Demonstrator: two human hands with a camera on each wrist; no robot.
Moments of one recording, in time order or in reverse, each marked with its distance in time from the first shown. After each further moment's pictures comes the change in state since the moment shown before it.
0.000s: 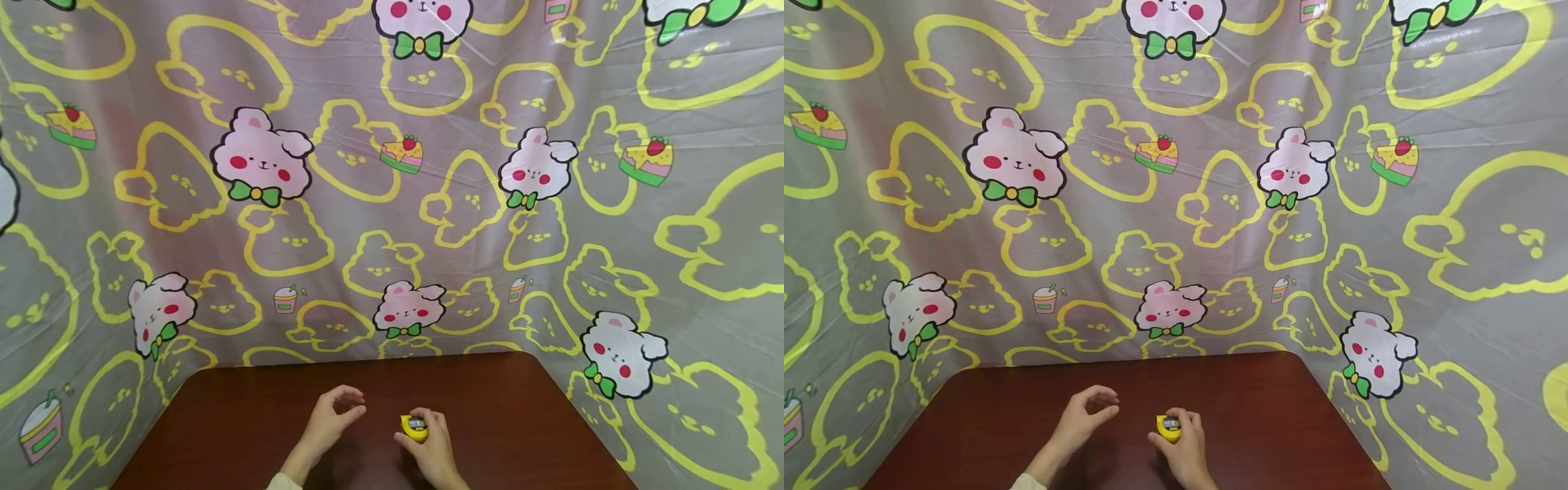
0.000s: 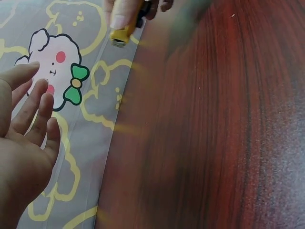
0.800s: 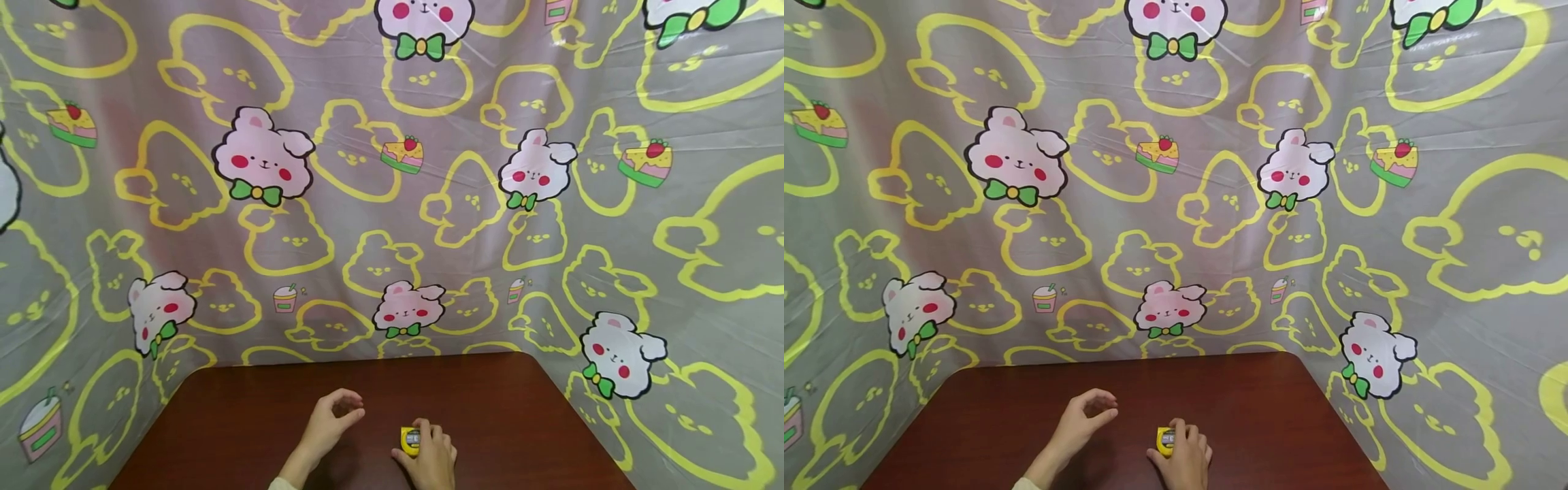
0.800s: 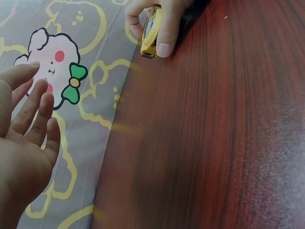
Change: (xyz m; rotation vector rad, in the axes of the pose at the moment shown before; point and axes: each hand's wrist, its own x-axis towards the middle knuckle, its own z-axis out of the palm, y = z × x) left_hand -0.006 -0.002 0.000 -0.047 -0.004 -0.028; right_hand -0.014 0.023 0.020 -0.435 0.043 0.021
